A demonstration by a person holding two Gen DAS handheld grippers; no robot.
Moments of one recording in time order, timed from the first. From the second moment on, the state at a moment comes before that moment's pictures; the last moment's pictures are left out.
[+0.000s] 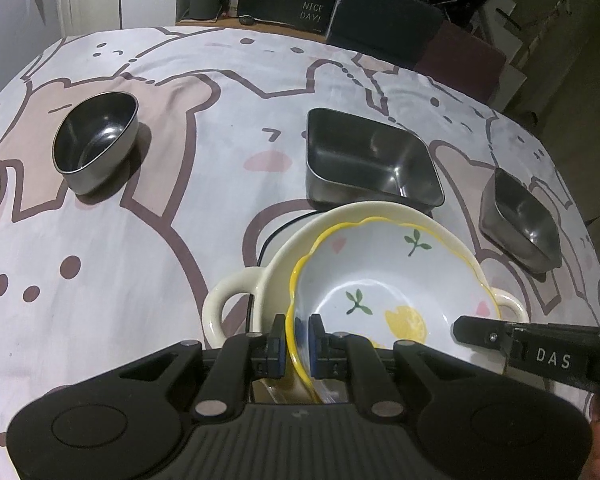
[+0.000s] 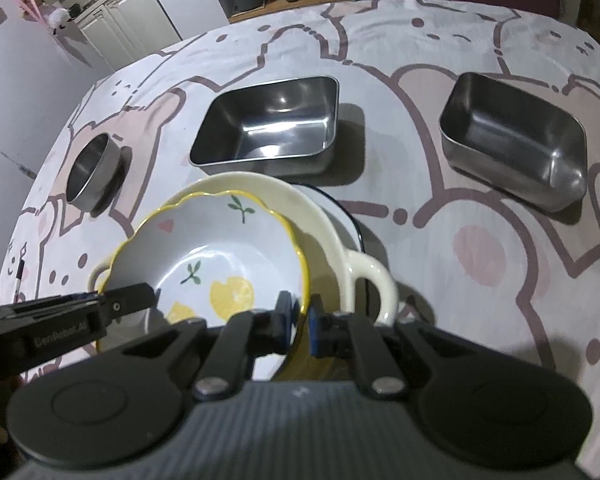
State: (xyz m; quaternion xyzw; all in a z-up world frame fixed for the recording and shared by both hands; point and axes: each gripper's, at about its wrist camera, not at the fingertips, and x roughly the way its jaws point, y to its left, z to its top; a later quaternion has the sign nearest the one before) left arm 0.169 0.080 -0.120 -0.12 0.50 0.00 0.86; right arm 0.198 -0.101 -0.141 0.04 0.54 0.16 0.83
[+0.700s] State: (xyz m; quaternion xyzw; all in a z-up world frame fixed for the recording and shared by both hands) left arm 0.172 0.070 -0.123 -0.09 0.51 -0.01 0.86; right arm 0.201 -0.098 -0.145 0.04 0.55 0.14 0.82
